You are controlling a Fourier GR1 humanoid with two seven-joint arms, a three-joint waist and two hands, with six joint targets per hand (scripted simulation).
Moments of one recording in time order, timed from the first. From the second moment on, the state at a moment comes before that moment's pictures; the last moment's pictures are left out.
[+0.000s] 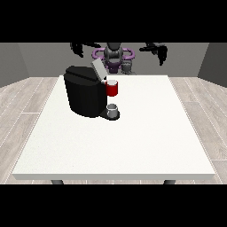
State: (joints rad) left arm -0.44 0.02 0.28 -1.01 -0.12 -0.32 -0.16; right arm -0.29 -0.17 -0.06 -1.37 -0.05 0.04 0.00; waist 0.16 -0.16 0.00
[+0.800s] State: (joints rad) left arm -0.29 0.04 0.19 -1.31 -0.01 -0.25 -0.04; right arm -0.49 -0.17 -0.10 -1.15 -0.04 0.06 -0.04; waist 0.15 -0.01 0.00
